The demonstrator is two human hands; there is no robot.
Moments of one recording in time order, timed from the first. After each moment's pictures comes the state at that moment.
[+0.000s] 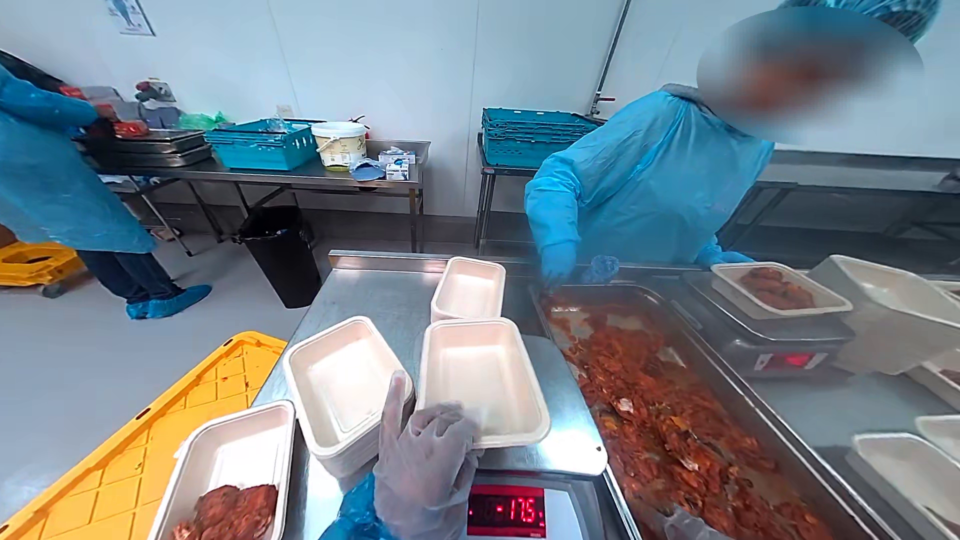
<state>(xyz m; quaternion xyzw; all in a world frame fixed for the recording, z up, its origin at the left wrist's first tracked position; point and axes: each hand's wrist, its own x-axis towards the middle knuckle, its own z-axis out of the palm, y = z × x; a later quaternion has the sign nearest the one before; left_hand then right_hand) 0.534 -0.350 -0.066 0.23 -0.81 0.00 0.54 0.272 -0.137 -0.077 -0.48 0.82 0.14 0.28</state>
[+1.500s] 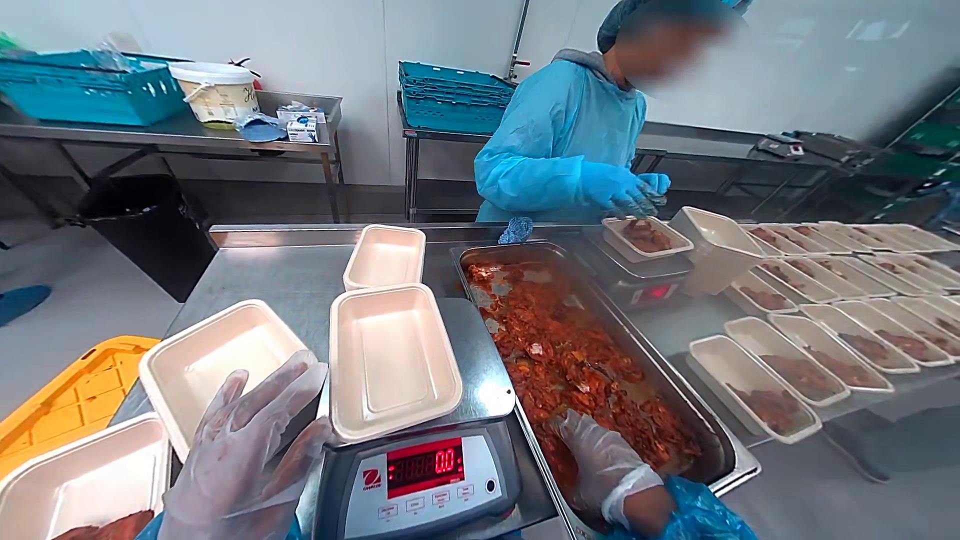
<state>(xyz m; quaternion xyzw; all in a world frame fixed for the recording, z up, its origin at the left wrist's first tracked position) 0.600 -0.378 -0.058 0.23 -0.85 -0.10 0.47 0.277 -0.156 -0.062 -0.42 0.85 0.18 0.28</state>
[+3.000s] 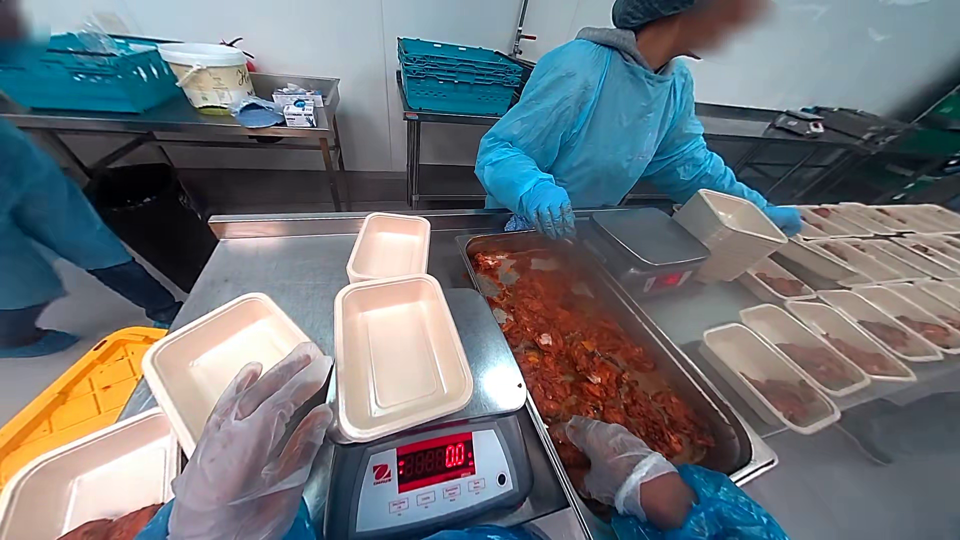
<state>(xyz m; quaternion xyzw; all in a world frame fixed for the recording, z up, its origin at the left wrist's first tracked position) 0.599 -0.384 -0.058 0.26 -0.84 -0.11 0.46 0.280 -0.161 -0.049 -0.43 0.81 0.18 0.35</state>
